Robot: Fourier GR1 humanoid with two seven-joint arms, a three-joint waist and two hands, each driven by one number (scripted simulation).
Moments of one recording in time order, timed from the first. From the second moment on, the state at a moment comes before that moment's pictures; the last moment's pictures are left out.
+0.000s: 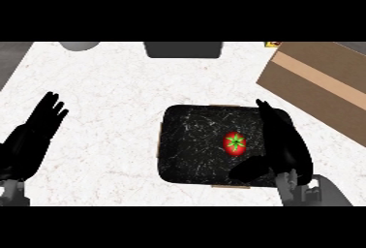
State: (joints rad) left arm -0.02 0.45 -0.02 -1.62 0.43 0.11 0.18; right arm -0.33 -0.33 0.49 -1.85 0.54 0.05 1.24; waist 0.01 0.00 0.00
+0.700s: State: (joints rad) left arm -0.02 0.43 0.01 -1.60 0.42 0.08 0.18; right arm -0.40 -0.18 0.47 -1.74 0.66 0.12 1.22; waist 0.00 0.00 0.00
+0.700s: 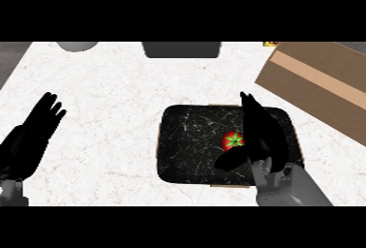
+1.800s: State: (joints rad) left arm -0.03 0.40 0.04 -1.62 0.39 0.06 0.22; right arm -0.38 -0.04 0.37 -1.55 0.79 0.20 1.16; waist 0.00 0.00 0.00
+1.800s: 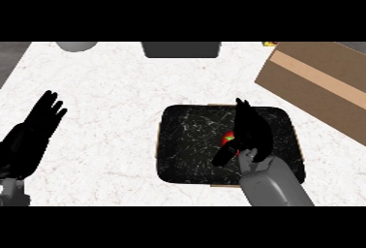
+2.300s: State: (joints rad) left arm -0.01 0.38 0.05 -1.62 0.36 0.05 0.21; right arm -0.38 -0.02 0.34 -1.49 0.79 0.22 1.14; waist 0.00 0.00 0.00
